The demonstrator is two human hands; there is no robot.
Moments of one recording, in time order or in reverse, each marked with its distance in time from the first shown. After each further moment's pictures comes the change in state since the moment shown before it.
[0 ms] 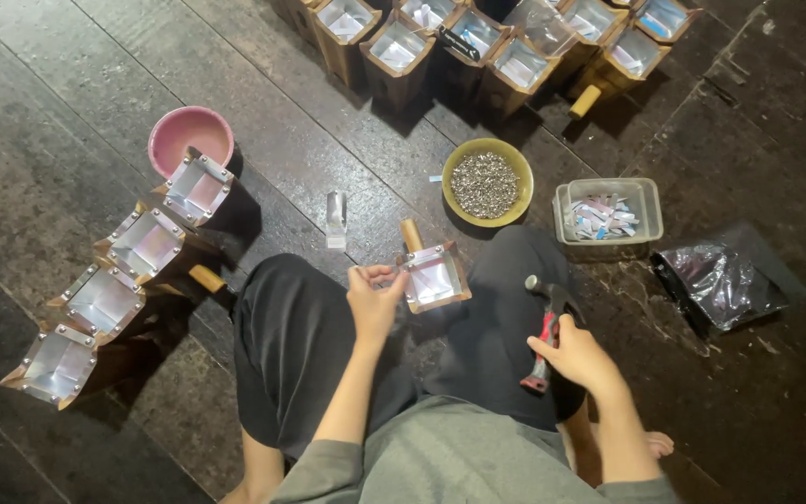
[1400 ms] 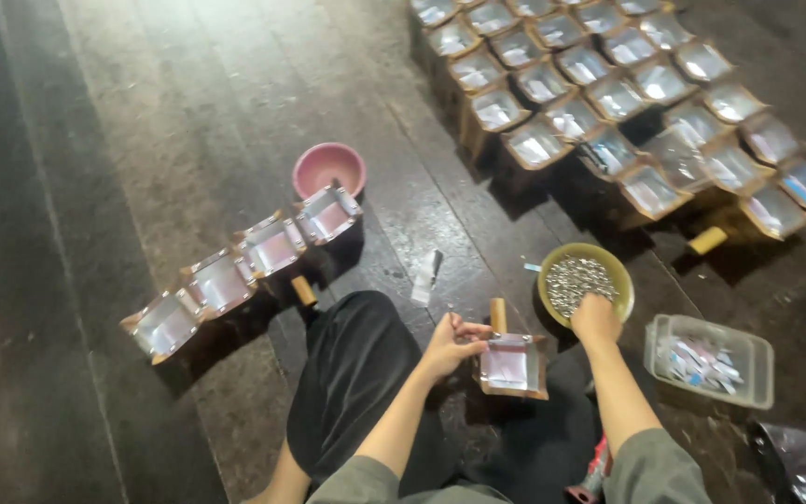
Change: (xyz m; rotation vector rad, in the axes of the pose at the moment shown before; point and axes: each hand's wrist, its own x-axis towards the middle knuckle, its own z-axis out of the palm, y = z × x) left_hand 0.050 -0.069 0.008 -0.690 -0.447 -0.159; right_hand 0.313 -0.112 0.014 -0.392 0.411 -0.255
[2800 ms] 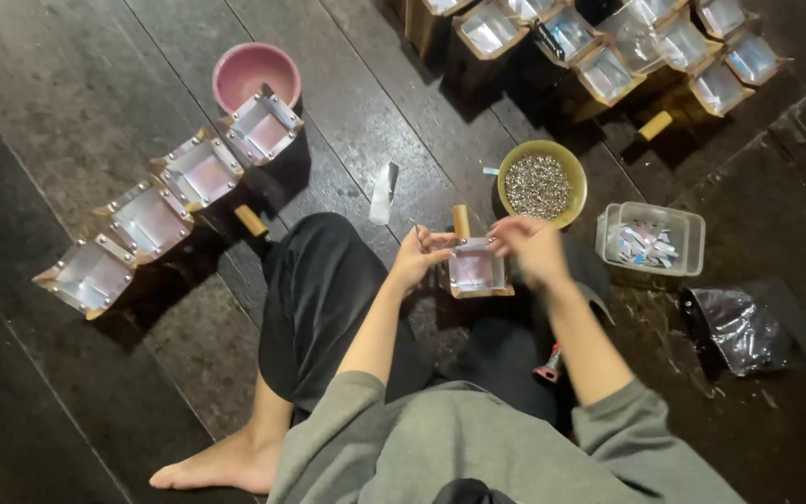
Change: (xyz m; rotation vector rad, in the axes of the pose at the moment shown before) left_hand 0.009 -0.015 -0.012 -0.107 -0.067 -0.003; right_hand -0.157 -0.075 -0.085 1.252 -0.105 -0.235
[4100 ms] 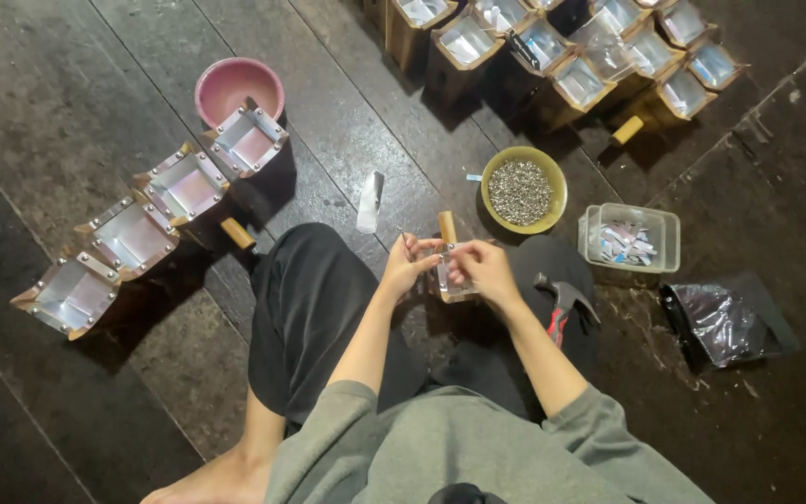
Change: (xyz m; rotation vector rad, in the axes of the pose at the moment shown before) left_hand 0.006 -0.017 -0.012 0.027 -0.004 0.028; right_hand -0.026 0.019 0.054 0.121 -0.008 0.138
